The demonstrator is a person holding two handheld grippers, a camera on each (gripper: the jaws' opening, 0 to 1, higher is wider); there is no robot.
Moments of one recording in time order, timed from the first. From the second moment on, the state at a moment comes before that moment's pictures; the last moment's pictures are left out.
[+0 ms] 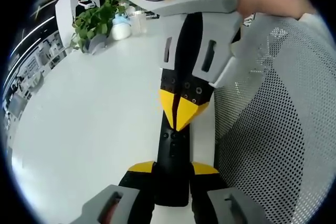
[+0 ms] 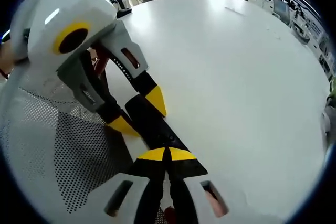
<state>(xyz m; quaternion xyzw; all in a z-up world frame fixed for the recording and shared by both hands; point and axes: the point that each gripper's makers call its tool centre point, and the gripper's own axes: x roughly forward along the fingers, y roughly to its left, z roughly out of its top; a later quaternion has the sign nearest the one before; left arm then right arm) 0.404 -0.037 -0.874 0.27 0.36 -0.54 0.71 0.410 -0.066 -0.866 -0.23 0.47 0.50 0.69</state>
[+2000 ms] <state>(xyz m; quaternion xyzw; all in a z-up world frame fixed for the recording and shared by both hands) 0.405 -0.037 -0.874 0.27 0.35 -0.55 0.71 0.404 -0.081 -0.866 -0.22 0.49 0.51 0.67</state>
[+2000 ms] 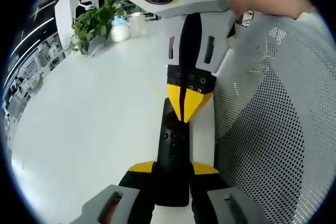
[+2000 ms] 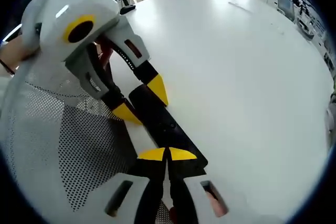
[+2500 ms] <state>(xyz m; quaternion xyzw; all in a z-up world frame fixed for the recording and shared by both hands) 0.405 -0.037 -0.874 0.27 0.35 -0.55 0.71 0.403 -0.085 -0.868 -0.23 0.50 0.51 0.66</state>
